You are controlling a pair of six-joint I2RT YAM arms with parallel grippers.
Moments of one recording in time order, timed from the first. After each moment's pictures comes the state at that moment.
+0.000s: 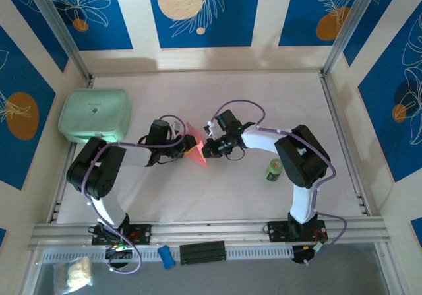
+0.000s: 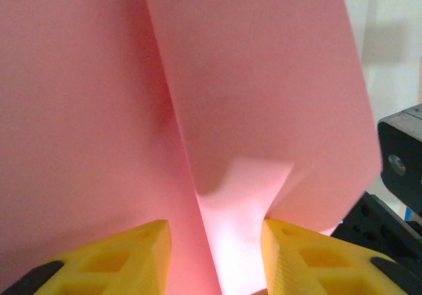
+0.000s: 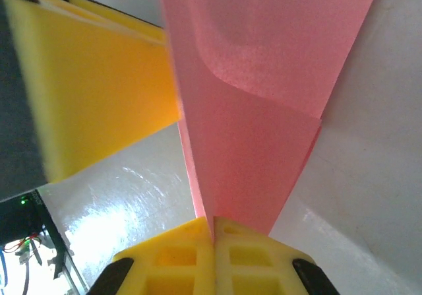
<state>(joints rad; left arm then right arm) -0.43 1.74 0.69 0.37 0.57 -0.97 0.63 1.88 1.11 -0.30 -0.60 0.42</state>
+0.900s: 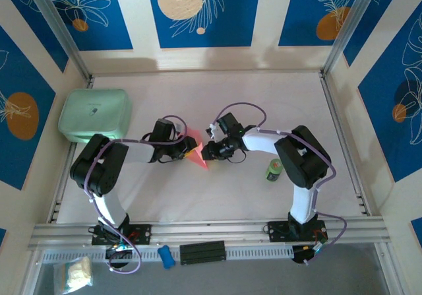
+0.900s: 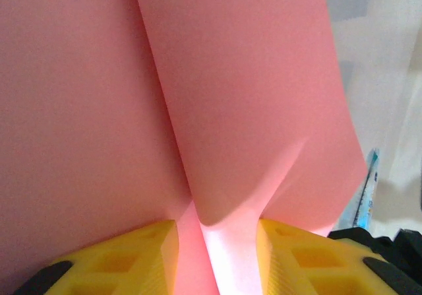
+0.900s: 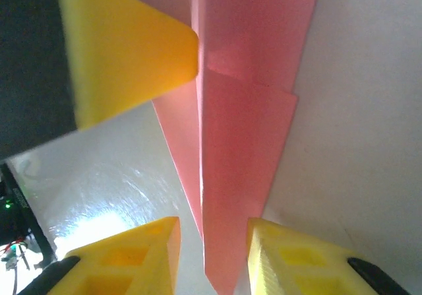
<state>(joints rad) -0.44 1.77 0.76 0.19 0.50 -0.97 0.63 1.85 1.04 -0.25 -0.55 0.44</state>
